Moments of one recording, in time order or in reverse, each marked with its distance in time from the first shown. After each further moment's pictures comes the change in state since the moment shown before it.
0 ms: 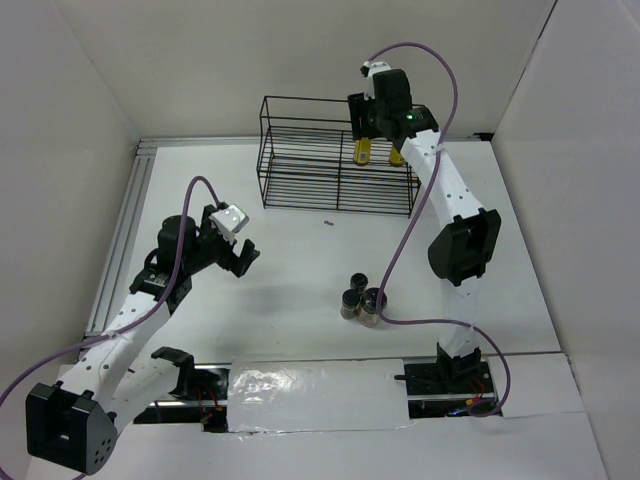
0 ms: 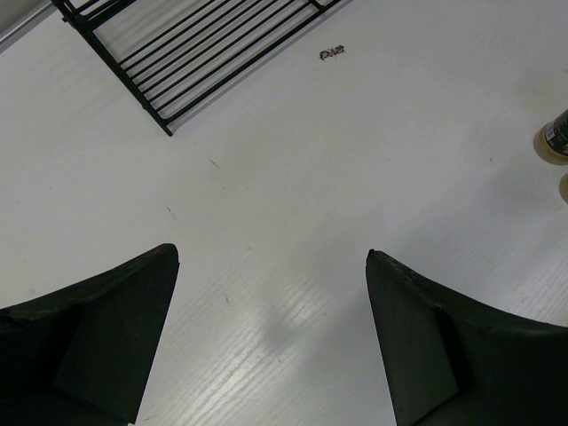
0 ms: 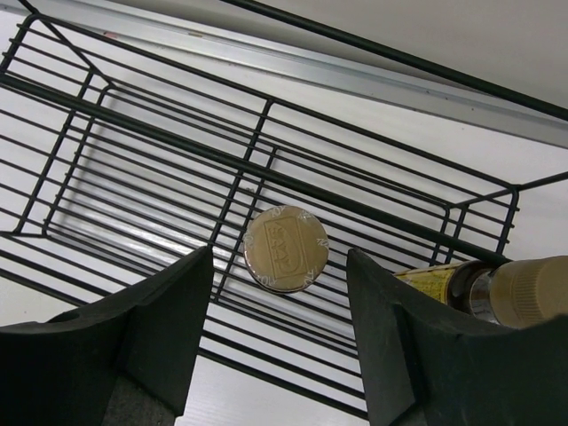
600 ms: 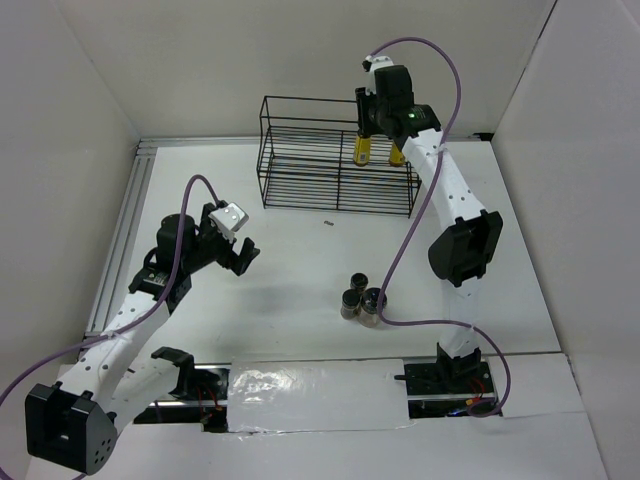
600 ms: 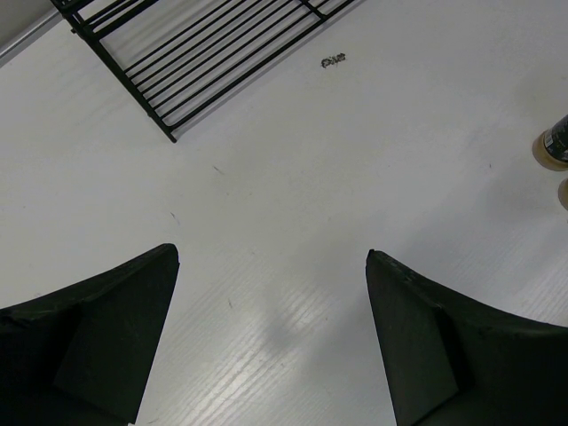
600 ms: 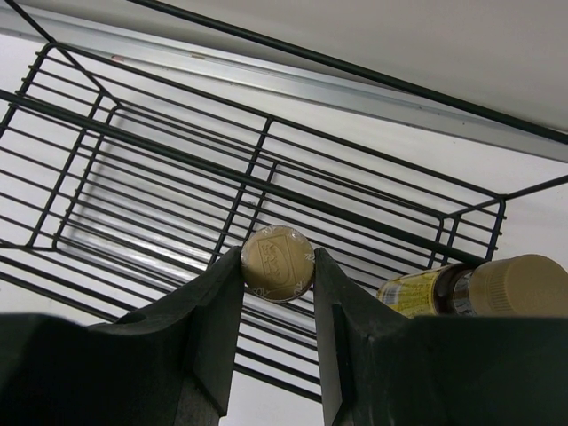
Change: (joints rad) left arm 0.000 0.000 0.013 -0.001 0.000 -0.001; right arm 0.002 -0.006 0.024 0.005 0.013 0.005
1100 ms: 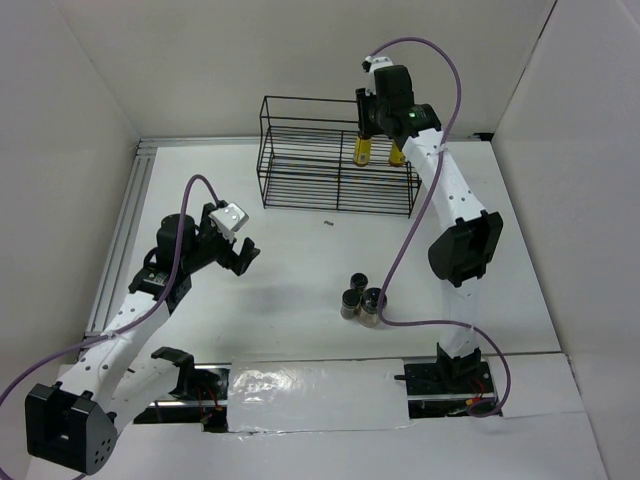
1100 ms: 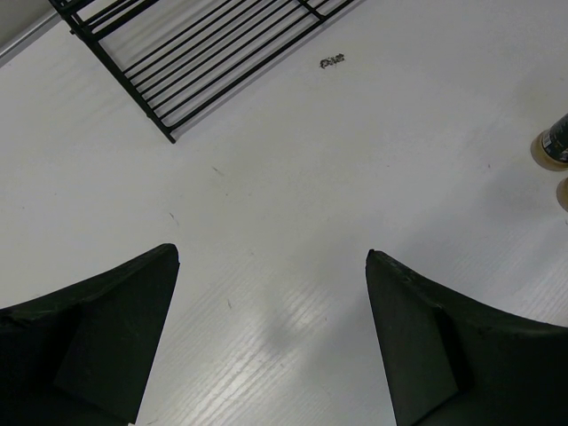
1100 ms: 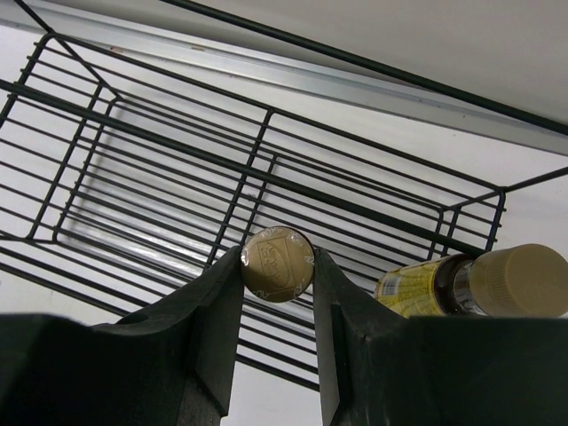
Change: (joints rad) left arm 0.000 0.000 0.001 0.000 0.003 -0.001; right arm 0.003 -0.002 0.014 -0.035 0.003 -0.001
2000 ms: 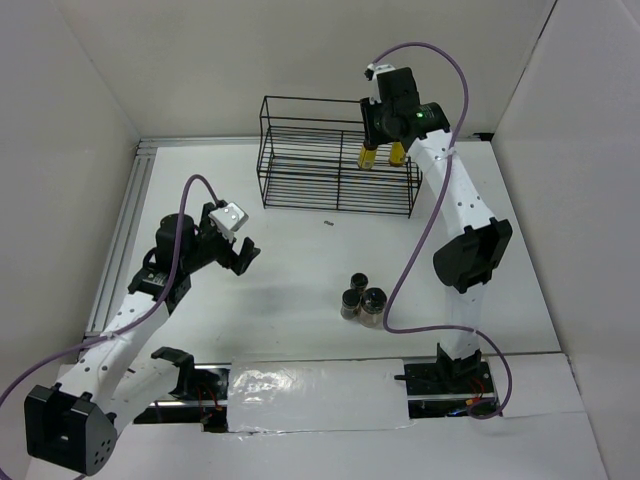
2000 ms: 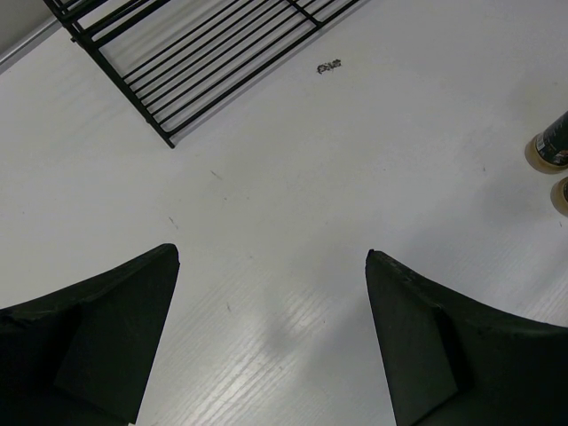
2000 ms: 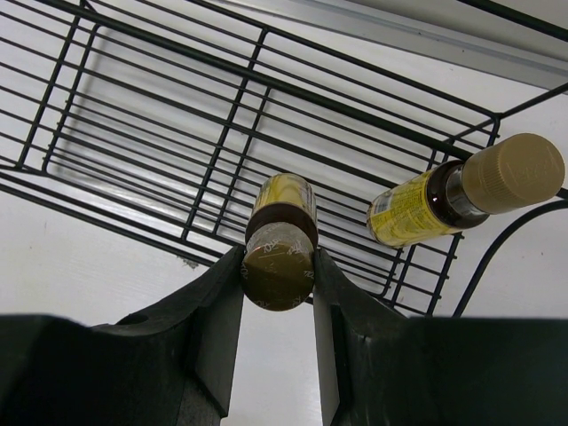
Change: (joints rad) left arm 0.000 -0.007 0.004 0.000 0.009 -0.002; right arm 0.013 -0.071 -0.012 -0.180 0.014 -0.007
